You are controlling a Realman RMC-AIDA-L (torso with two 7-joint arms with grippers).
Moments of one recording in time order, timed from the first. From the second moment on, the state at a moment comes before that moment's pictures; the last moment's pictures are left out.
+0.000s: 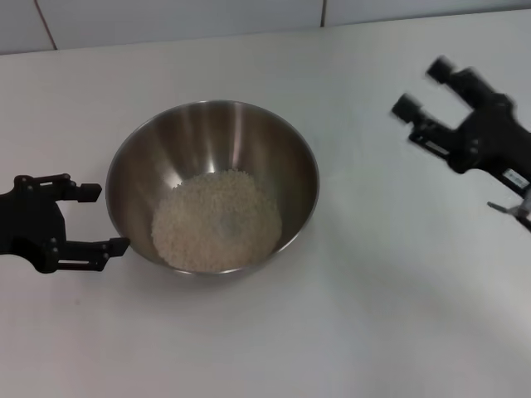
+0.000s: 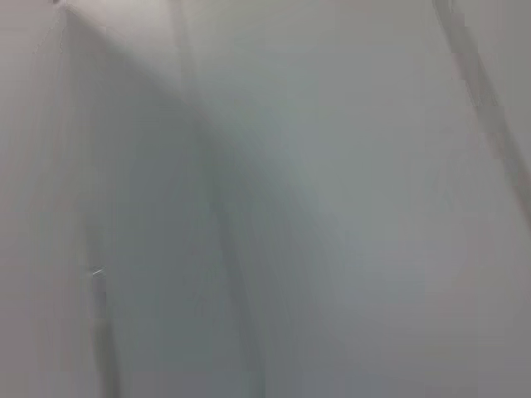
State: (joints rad) left arm -0.28 -2.07 1.04 1.32 2.06 1.60 -1.66; right arm 0.39 1.89 0.43 0.19 -2.47 -1.64 0.61
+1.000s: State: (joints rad) left arm -0.29 -2.07 1.04 1.33 2.07 1.61 -1.67; right arm 0.69 2.08 -0.64 -1.00 -2.31 -1.73 1.52
